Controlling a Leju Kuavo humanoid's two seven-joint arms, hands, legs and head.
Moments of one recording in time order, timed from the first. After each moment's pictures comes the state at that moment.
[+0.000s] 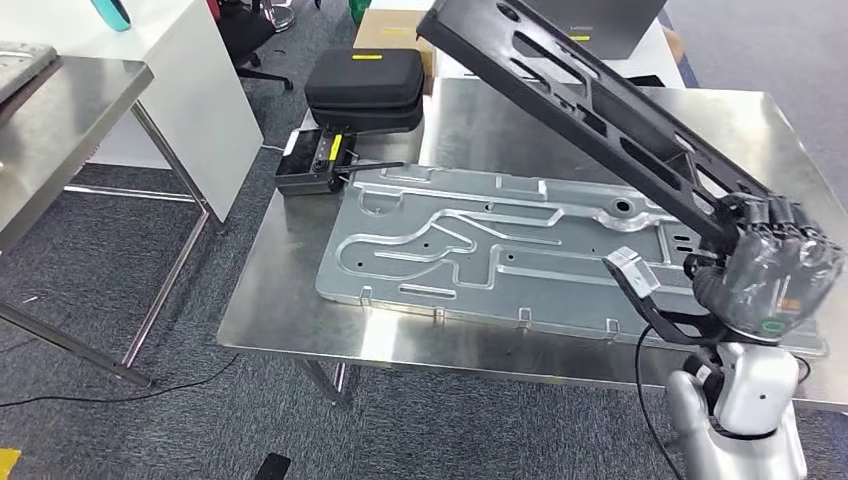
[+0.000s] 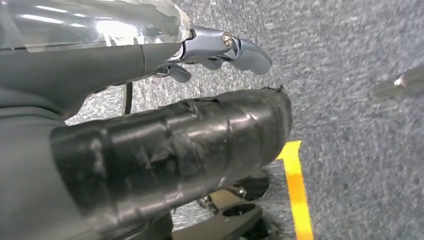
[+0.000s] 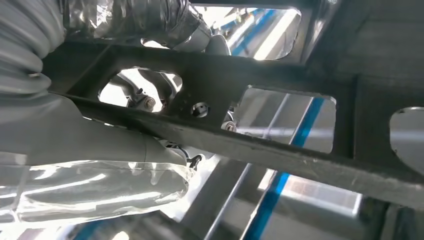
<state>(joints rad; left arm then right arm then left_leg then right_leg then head) -0.11 -0.25 0.96 -0.20 -1.32 0.17 -0.35 -0.20 -0.22 0.04 -1.64 1.49 -0.59 0.02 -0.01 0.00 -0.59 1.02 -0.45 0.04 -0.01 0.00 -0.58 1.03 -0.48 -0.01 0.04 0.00</state>
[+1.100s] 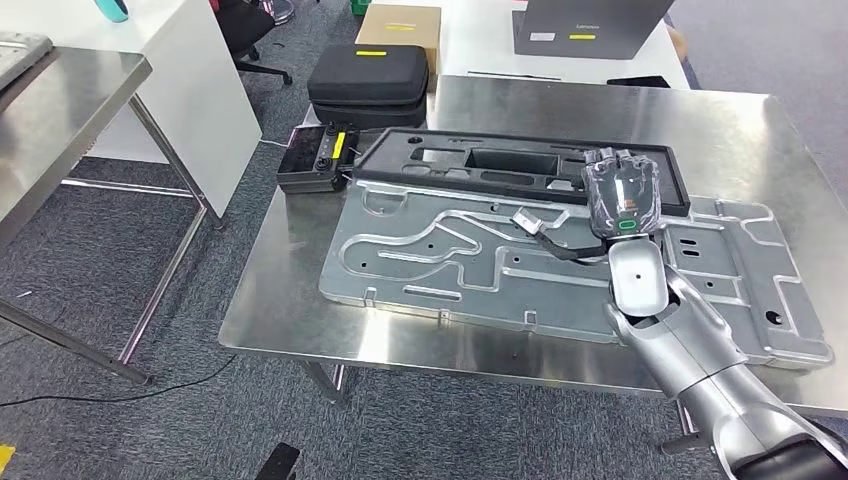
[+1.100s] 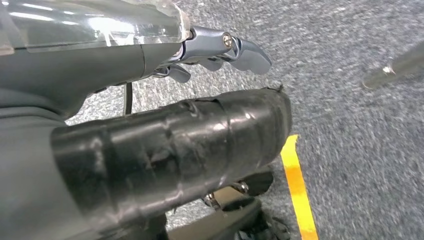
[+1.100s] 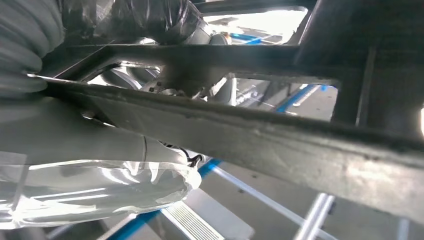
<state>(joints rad) -0.14 -0.25 0.90 -0.20 -1.33 0.15 -0.32 -0.71 -0.39 0.67 -0.97 1.57 -0.42 0.32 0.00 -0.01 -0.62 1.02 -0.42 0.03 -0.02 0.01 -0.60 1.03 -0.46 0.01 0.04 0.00</state>
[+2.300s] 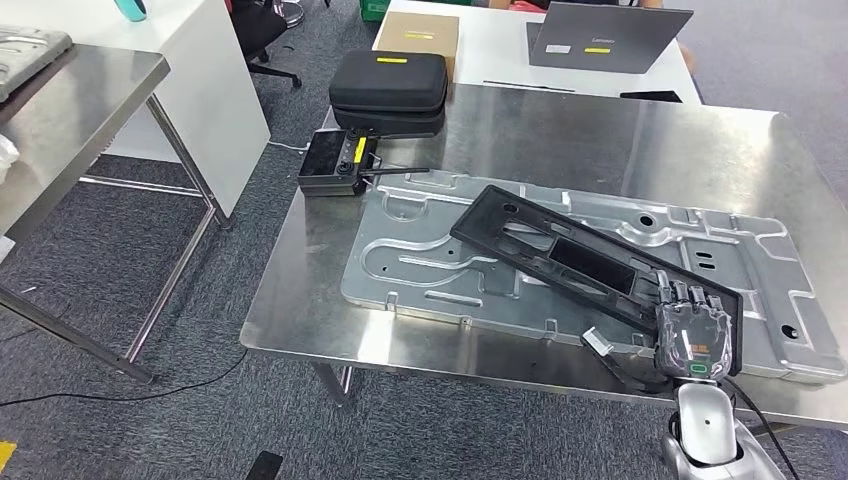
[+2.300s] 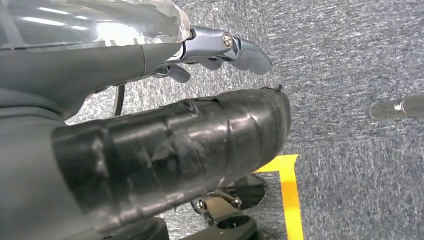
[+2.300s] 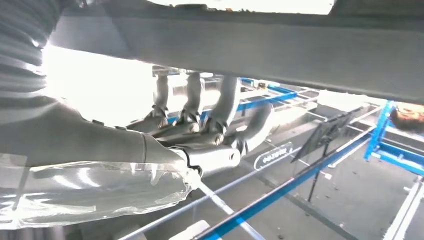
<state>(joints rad) -0.11 -0.25 0.90 -0.20 -1.26 0.17 -0.34 -0.13 -0.43 0.25 -1.05 1.57 -0.63 0.25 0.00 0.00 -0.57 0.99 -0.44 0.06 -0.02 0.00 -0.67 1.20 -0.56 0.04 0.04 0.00</state>
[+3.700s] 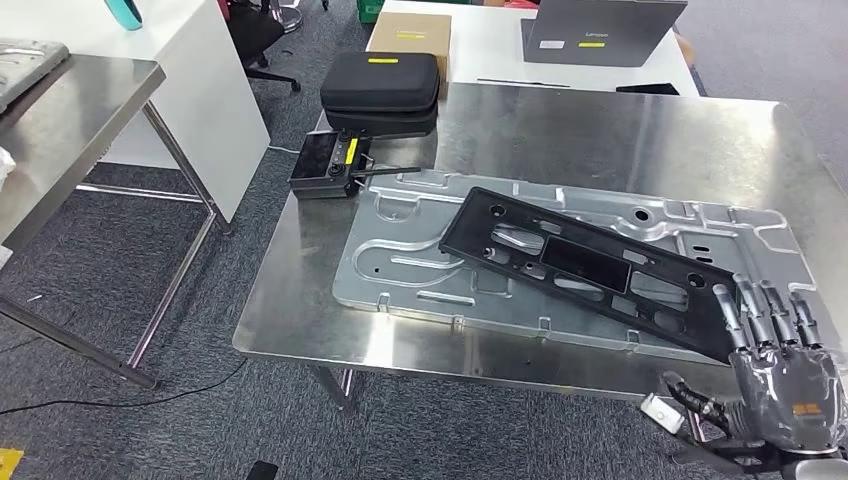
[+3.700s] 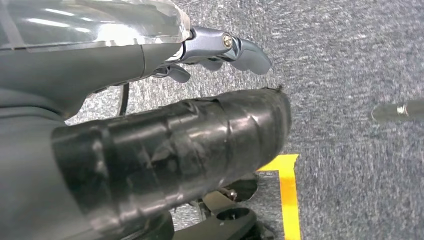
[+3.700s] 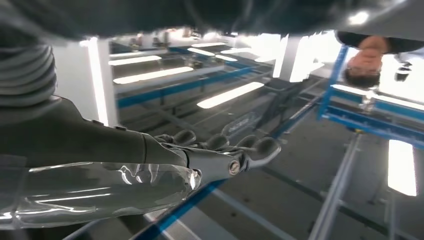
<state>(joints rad) -0.09 -0.24 0.93 -0.20 -1.21 0.18 -0.38 0.37 -0.60 -0.07 -1.77 1.44 -0.45 0.00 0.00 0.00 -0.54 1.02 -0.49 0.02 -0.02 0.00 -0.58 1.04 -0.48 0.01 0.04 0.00</state>
